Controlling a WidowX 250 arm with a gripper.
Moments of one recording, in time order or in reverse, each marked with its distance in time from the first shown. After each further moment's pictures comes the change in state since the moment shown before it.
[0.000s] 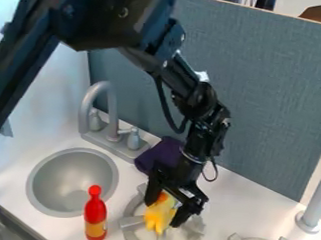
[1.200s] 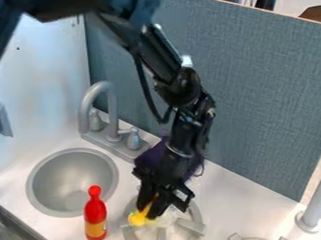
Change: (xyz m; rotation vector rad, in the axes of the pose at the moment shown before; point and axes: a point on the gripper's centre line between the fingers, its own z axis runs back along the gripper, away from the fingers) arm -0.033 0.012 0.011 -0.033 0.018 -0.003
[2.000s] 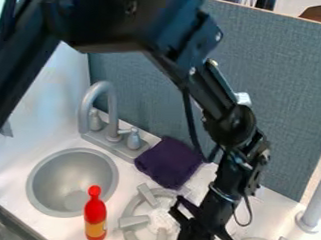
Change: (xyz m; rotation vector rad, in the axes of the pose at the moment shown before) arm -0.026 -0.088 -0.012 0.026 0.090 -0.190
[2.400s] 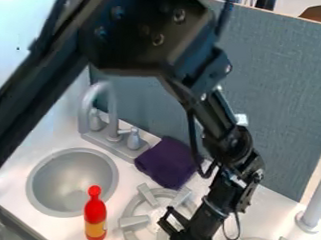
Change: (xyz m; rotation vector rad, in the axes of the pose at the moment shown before) arm -0.001 0.008 -0.026 0.063 0.123 0.113
